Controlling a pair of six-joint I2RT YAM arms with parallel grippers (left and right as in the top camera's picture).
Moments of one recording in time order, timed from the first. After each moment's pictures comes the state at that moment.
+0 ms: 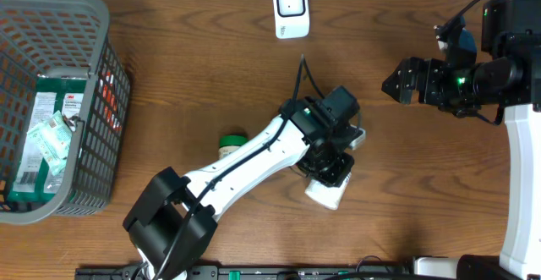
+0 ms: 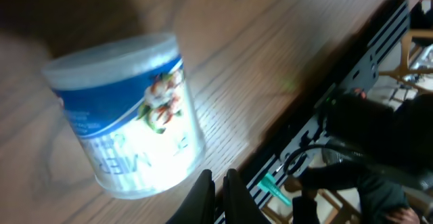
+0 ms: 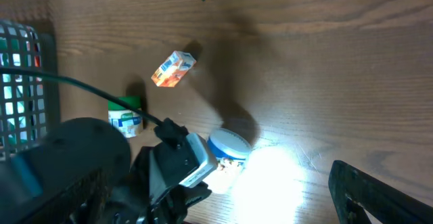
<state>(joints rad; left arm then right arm) -0.87 1.87 1.48 -0.99 0.54 -0.24 -0.02 1.53 1.87 -1.53 -0.37 0.16</state>
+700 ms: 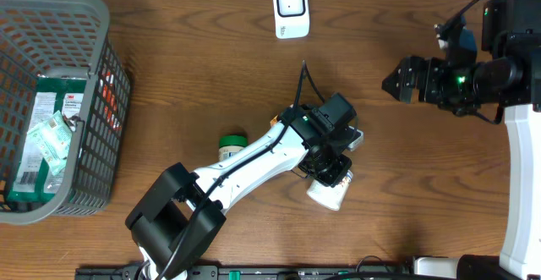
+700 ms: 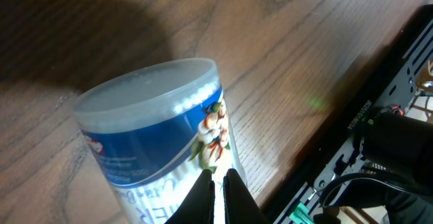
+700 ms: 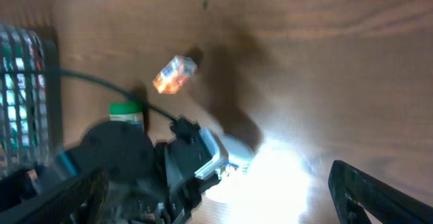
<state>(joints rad) -0.87 1.88 1.40 -0.84 0.48 -0.22 -0.02 1.53 1.87 -1.50 -0.37 0.17</state>
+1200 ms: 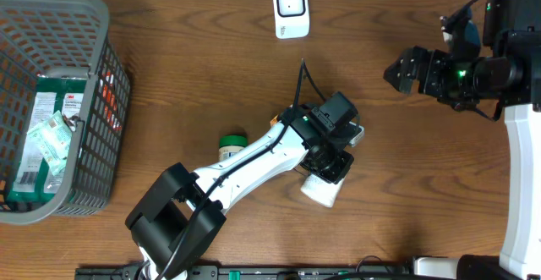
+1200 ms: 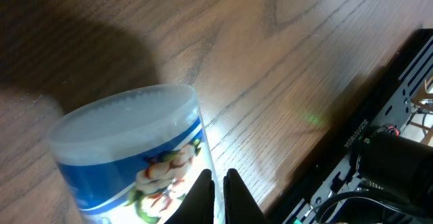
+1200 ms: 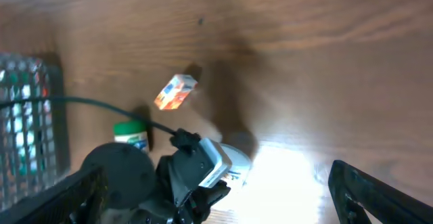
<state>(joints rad) -0.87 1.88 1.40 -0.79 0.47 -0.28 -0.03 1.53 1.87 -1.46 -0.34 0.28</state>
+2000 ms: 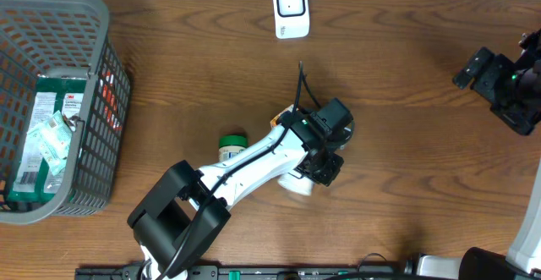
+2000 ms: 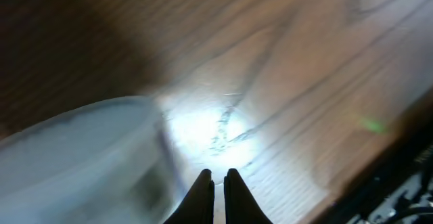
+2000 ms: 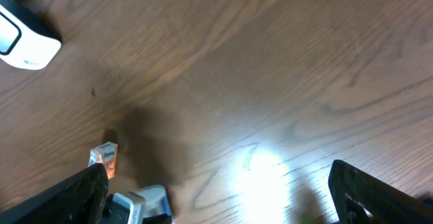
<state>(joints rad) -0.87 1.90 1.35 -0.81 0.32 -0.28 -0.26 1.53 1.87 -1.51 -0.09 0.44</state>
